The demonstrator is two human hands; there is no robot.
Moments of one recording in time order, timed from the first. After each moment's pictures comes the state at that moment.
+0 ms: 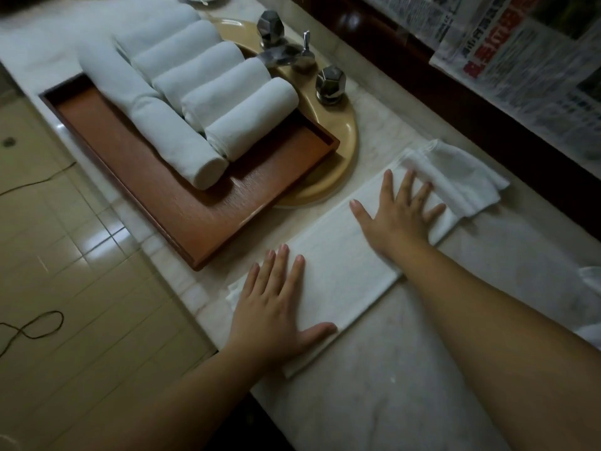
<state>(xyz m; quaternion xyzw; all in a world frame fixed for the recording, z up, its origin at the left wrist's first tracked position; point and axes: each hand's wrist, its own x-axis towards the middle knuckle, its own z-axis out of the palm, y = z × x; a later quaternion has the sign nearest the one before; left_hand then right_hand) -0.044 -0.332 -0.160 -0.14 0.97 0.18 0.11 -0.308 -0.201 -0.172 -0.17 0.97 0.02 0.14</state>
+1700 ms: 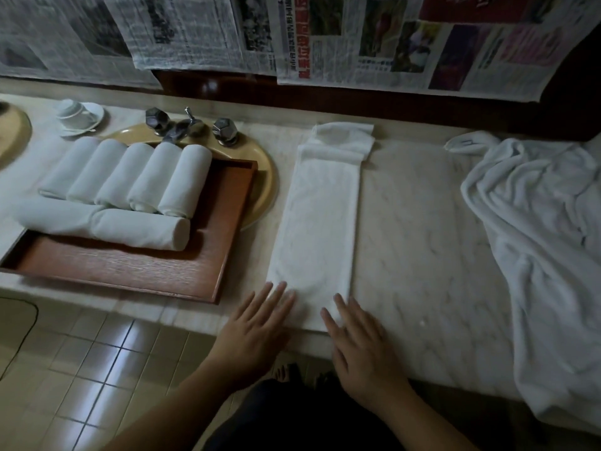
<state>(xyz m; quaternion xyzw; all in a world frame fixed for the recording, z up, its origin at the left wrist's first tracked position) 0.026 -0.448 -0.169 0.29 0.95 0.11 0.02 0.076 -0.179 -0.184 -0.17 0.97 -0.15 -0.03</state>
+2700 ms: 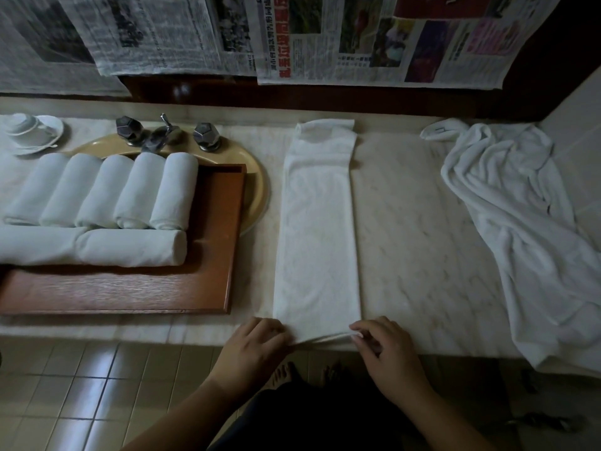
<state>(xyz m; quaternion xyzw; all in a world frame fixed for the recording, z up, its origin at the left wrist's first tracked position) 0.025 -0.492 -0.184 0.38 0.89 0.24 -0.03 0.099 -0.196 -0.170 0.06 0.93 -0.37 -0.01</state>
